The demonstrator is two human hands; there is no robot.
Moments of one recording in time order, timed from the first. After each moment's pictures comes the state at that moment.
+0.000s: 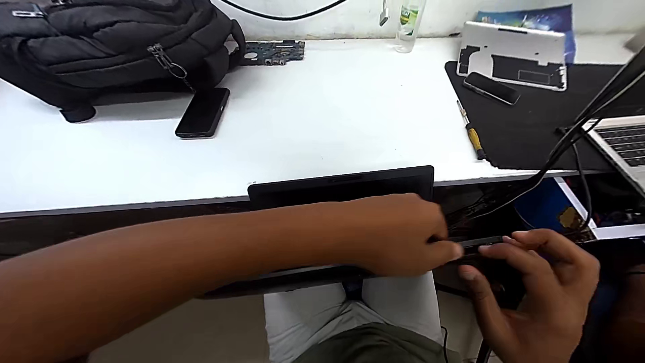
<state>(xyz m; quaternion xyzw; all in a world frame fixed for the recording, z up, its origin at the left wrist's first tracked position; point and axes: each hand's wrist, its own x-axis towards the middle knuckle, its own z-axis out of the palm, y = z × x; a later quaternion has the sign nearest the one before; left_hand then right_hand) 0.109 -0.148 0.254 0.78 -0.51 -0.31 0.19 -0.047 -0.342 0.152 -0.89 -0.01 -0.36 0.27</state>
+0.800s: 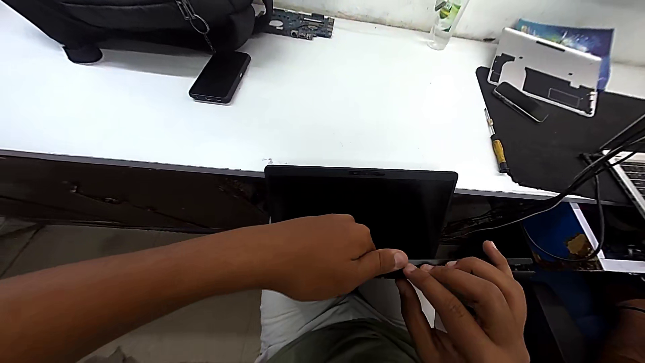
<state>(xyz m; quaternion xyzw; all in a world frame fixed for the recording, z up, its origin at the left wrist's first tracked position) 0.094 -0.047 0.232 0.82 -0.39 -0.38 0.20 -0.032 -0.256 0.158 -0.89 -0.15 -0.36 0.24</state>
